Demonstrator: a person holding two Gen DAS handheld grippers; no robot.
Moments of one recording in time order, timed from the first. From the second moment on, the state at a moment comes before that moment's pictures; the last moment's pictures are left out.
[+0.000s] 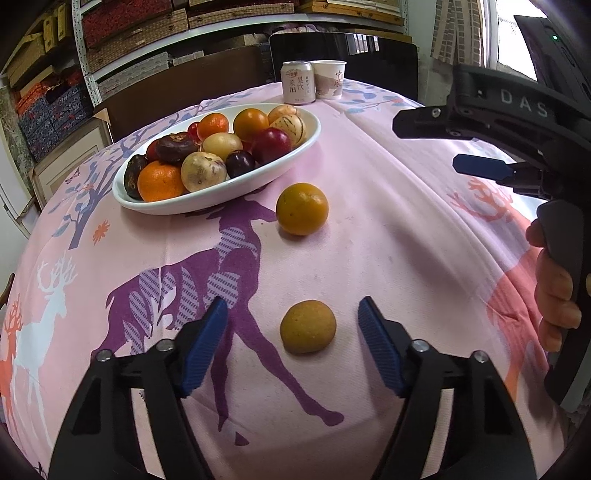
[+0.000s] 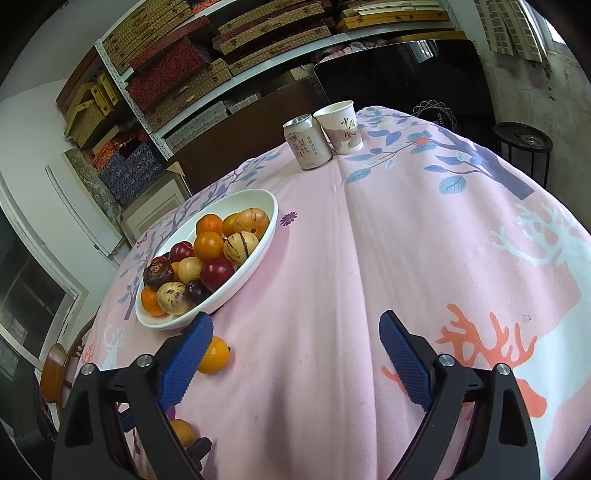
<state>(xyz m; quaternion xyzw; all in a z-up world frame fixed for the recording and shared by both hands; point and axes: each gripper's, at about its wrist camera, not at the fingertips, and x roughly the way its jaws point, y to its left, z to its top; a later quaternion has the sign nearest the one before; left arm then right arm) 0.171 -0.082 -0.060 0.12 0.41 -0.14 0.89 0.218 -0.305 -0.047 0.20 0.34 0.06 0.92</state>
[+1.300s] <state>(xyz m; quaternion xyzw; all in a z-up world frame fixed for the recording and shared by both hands) 0.177 -0.046 -0.062 0.03 0.43 -0.15 0.89 0.240 -0.197 -0.068 0.00 0.40 0.17 0.90</state>
